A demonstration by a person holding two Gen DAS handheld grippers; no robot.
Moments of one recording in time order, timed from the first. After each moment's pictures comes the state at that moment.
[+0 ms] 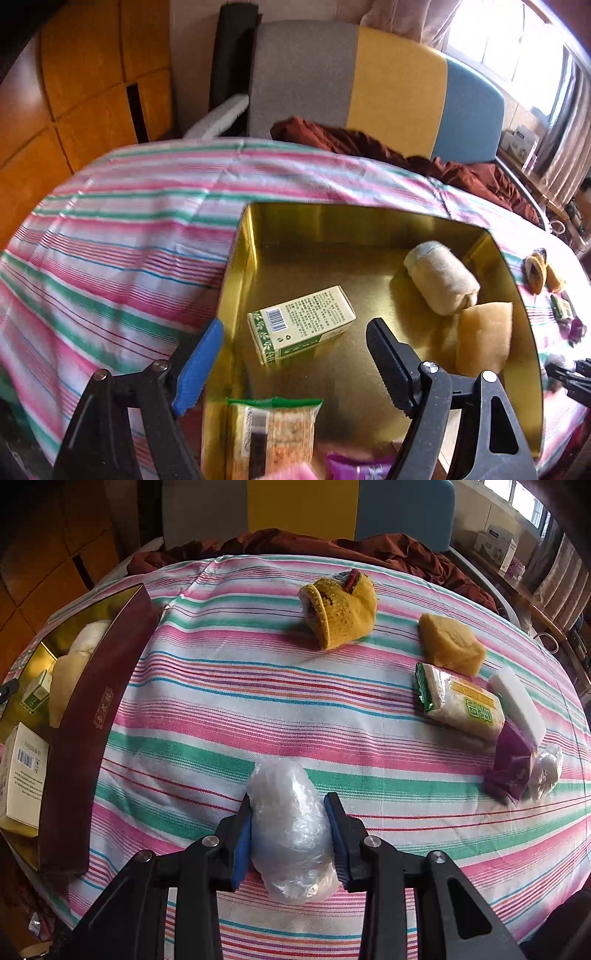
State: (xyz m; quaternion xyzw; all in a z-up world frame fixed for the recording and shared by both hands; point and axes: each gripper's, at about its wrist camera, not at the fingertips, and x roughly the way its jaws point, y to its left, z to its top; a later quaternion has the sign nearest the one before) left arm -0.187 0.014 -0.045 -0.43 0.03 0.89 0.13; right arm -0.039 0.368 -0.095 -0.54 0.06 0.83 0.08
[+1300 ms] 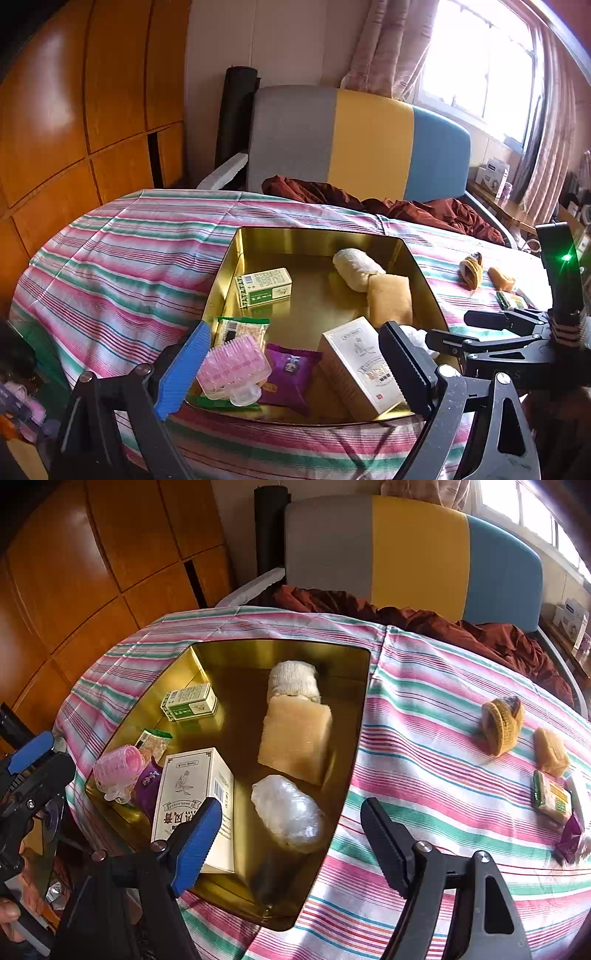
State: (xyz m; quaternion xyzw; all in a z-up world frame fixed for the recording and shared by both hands) left arm -0.033 0.015 0.017 -0.34 0.00 0.93 0.14; right arm -0.051 0.215 -0.032 -0.47 0.03 0.88 -0.08
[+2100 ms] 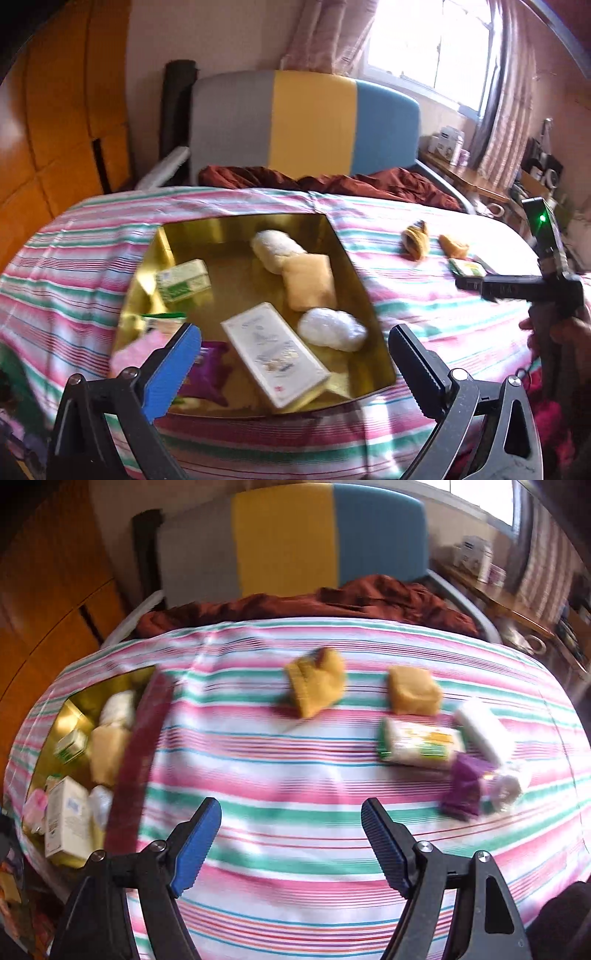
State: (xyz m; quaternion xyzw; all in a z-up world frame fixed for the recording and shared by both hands) left arm -0.019 0.087 0.019 -0.37 0.04 0.90 0.23; right arm -0.020 0.394 -0.028 -0.48 0.10 0.87 0.11
